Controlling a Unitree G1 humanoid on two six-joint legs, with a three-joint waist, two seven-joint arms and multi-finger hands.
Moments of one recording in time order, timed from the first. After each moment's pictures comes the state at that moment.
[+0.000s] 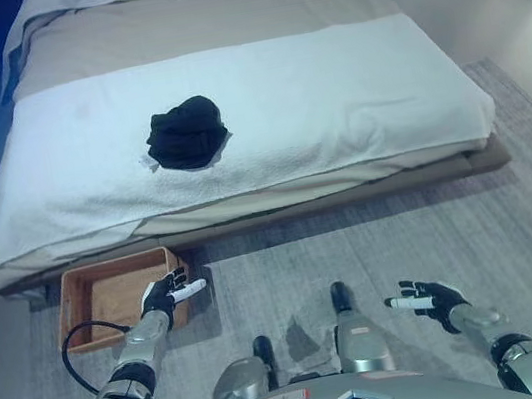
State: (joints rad) left arm -0.24 0.40 -0.28 1.14 -0.37 -0.09 0.01; right arm -0.09 -0.42 0.18 1.29 0.19 -0.12 0.20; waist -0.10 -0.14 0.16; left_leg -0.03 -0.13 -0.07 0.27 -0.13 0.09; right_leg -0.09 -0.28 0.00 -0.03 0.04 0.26
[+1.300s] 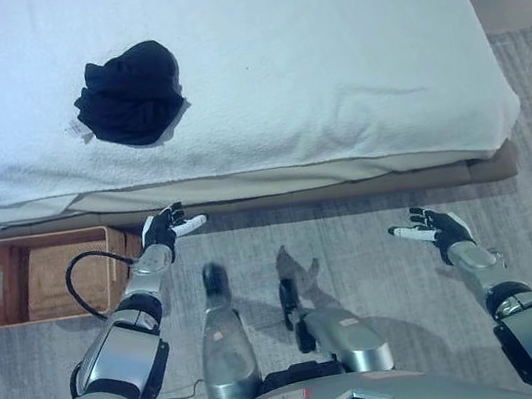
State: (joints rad) left arm -0.55 0.37 -0.37 1.24 -0.45 -0.09 0.06; right arm -0.31 -0.49 0.23 1.25 0.30 -0.17 0.05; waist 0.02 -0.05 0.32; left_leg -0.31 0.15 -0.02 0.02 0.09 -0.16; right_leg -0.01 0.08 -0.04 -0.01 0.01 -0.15
